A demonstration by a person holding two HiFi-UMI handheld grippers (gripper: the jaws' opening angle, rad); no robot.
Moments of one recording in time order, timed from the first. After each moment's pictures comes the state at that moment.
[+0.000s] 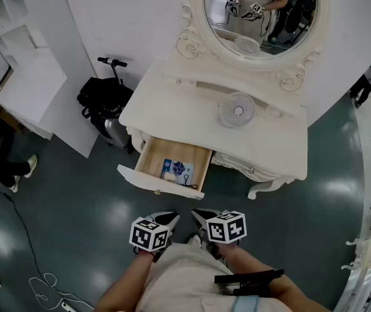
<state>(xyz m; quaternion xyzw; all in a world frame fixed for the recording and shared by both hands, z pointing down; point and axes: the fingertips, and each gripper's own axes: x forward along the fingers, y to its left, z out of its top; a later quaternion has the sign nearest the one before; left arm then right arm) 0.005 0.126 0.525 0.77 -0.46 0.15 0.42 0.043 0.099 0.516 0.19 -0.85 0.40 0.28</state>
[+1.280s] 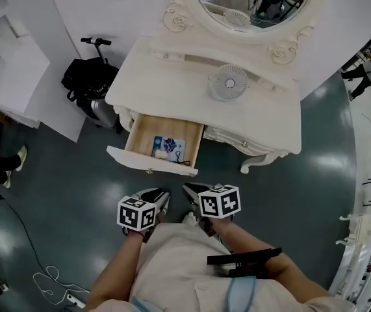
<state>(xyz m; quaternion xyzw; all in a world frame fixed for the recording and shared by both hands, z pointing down) -0.024 0.125 0.533 0.76 -0.47 0.16 0.43 0.030 0.090 0.516 0.21 -0.84 0.41 0.27</state>
